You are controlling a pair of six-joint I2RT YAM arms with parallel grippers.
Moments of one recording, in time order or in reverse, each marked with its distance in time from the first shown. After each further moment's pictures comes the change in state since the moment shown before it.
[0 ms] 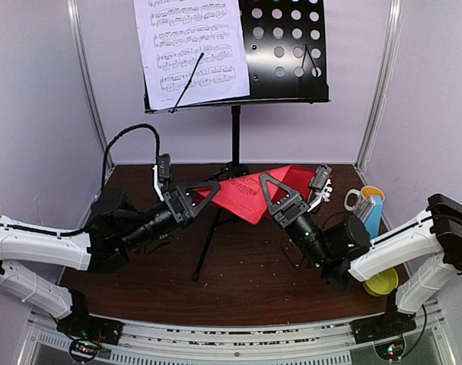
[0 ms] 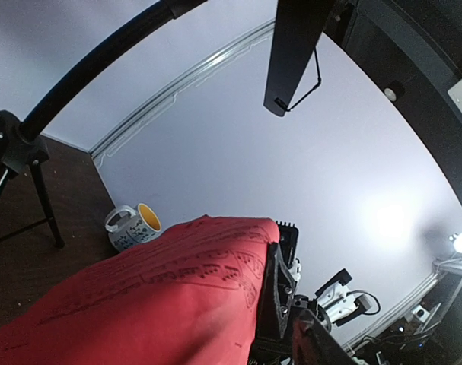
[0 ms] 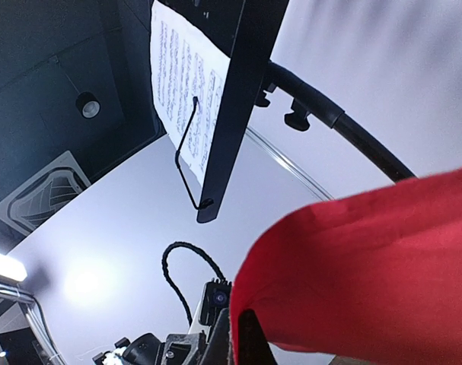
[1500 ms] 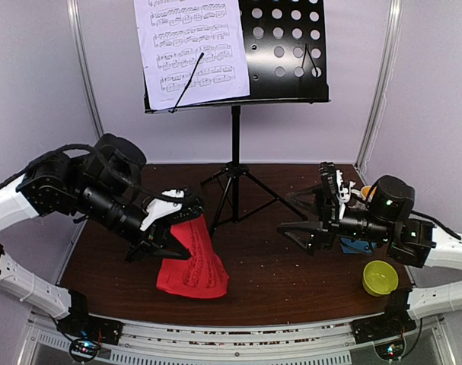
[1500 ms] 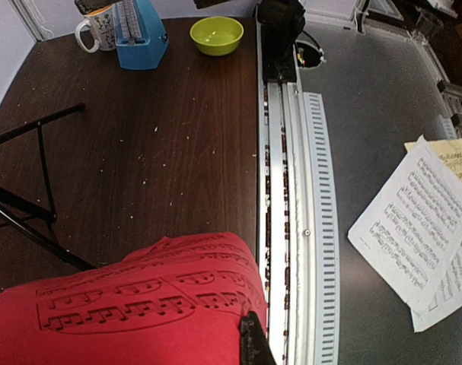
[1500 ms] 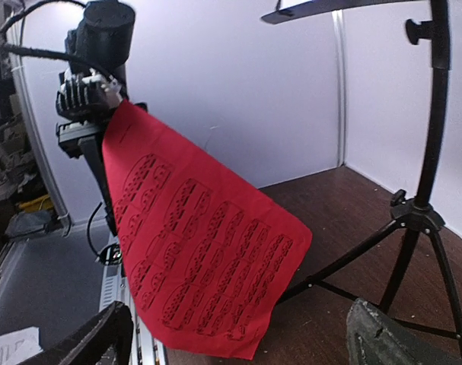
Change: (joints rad) left arm -0.098 -0.050 0.739 -1.838 0.317 1.198; right arm -0.195 -0.673 0.039 -1.335 -0.618 -0.623
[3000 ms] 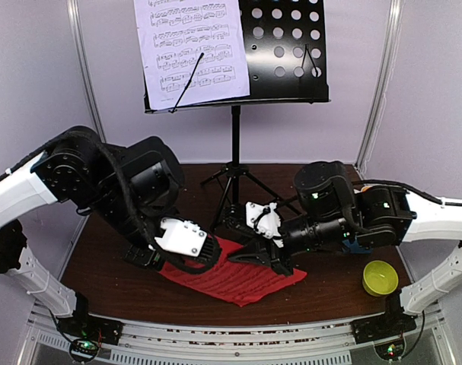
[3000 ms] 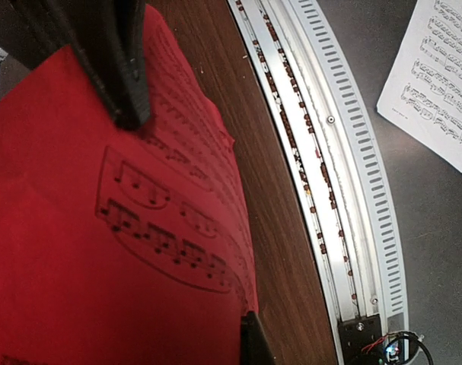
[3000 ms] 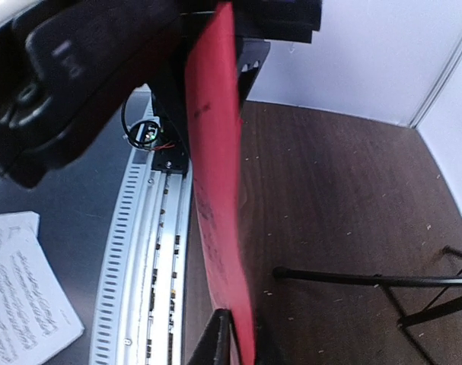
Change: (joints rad) left arm -0.184 0.275 0.389 -0.474 -0.307 0.356; right arm 0.331 0.437 0.578 -0.623 0.106 -0.375
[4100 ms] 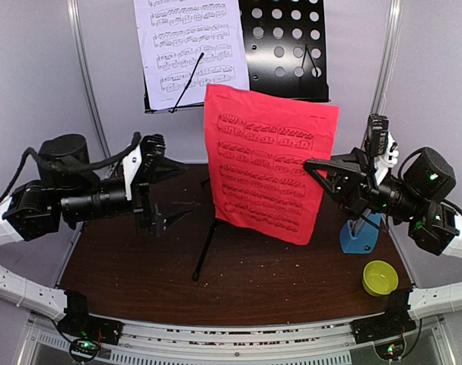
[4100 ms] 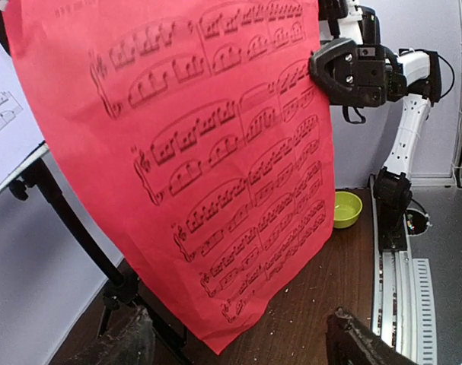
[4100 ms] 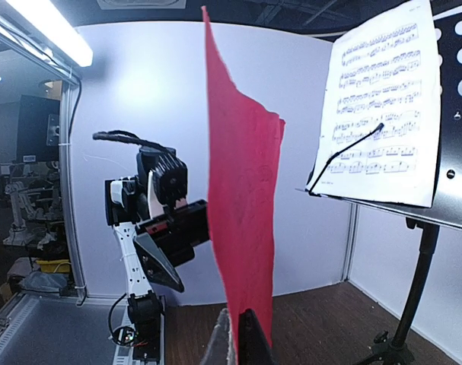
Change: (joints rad) left arm 0.157 -0.491 -0.636 1.166 -0.014 -0.314; right arm -0.311 -0.468 -0.365 0.693 -0.162 0.332
